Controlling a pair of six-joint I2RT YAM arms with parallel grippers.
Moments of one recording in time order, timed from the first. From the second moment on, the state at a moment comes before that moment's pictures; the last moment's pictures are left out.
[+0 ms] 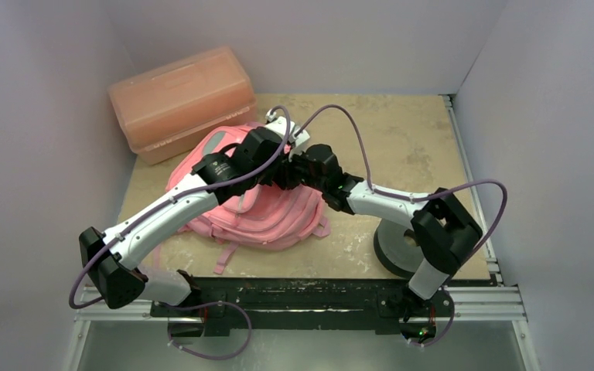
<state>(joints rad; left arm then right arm) -0.81 1.37 1.38 -0.75 -0.41 -0.15 0.79 1.66 1.04 0.33 -0.12 0.24</state>
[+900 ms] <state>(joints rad) -0.81 1.38 1.38 -0.75 -0.40 -0.15 0.50 1.16 0.82 -0.16 0.27 0.26</state>
